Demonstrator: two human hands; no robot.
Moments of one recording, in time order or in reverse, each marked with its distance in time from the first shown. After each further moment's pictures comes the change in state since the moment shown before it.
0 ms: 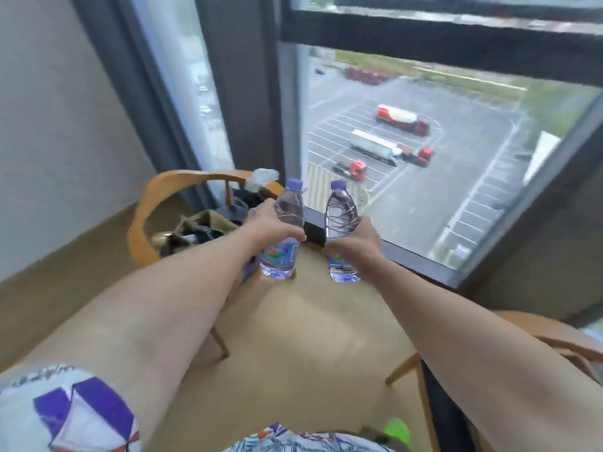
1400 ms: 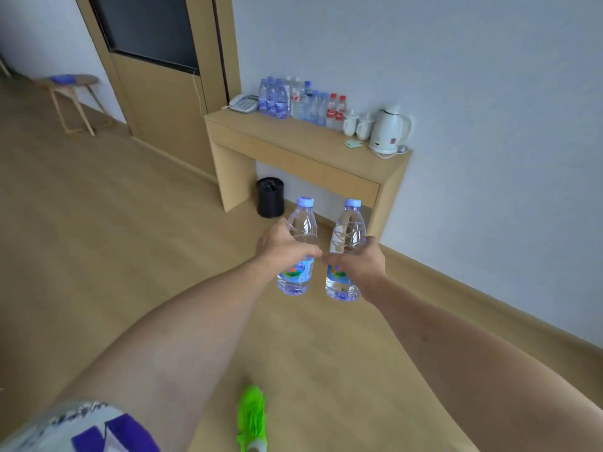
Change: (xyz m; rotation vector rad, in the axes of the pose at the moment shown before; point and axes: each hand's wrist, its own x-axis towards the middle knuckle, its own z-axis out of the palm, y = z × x) left_hand -0.314 -0.638 -0.568 -0.316 1.305 -1.101; right_hand -0.430 -0.351 0.869 -0.253 -1.406 -0.589
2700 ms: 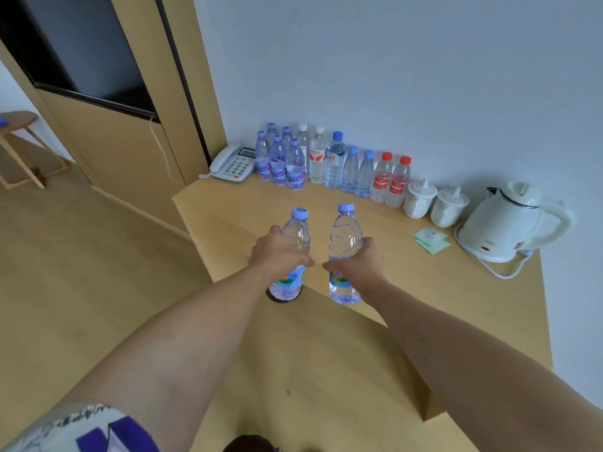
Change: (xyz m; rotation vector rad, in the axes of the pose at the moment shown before) left_hand 0.793 0.064 -0.070 0.137 -0.115 -0.012; right_hand 0.665 -0.288 0.304 0.012 0.027 0.014
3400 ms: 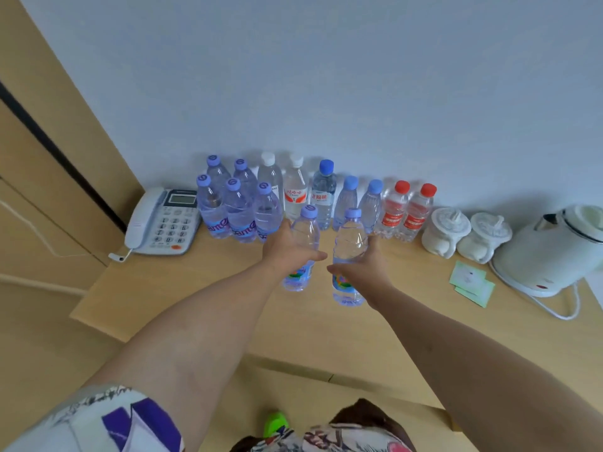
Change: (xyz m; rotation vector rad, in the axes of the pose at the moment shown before) left_hand 0.381 0.061 0.039 -0.014 -0.293 0.233; right_hand 0.283 -0.063 0.093 0.091 0.269 0.108
